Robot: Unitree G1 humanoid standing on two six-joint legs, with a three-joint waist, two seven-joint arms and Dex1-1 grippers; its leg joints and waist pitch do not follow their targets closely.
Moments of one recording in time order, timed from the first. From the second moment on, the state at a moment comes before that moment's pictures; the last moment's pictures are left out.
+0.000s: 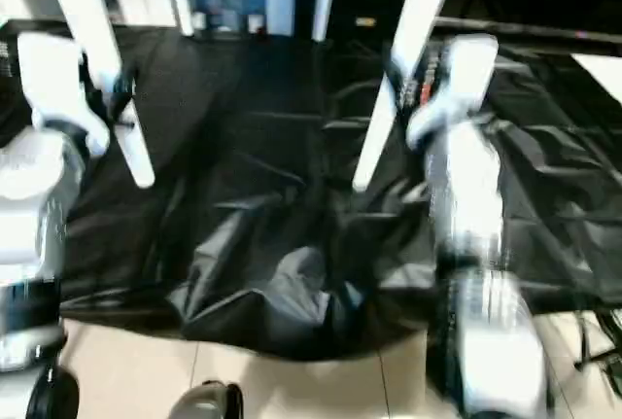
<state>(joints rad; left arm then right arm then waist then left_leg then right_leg) -0.51 0.26 0.23 0.00 0.03 0.41 -0.25 -0.60 -0.17 -0.22 0.41 0.28 -0.11 0.45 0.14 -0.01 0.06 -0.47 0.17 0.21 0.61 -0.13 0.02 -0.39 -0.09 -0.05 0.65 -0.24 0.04</state>
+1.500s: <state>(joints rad) -0.20 0.24 0.20 -0.41 0.07 0.61 -0.12 -0.67 -0.18 -0.11 0.61 0.20 -0.11 0.44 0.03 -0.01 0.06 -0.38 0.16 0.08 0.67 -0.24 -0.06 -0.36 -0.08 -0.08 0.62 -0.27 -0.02</state>
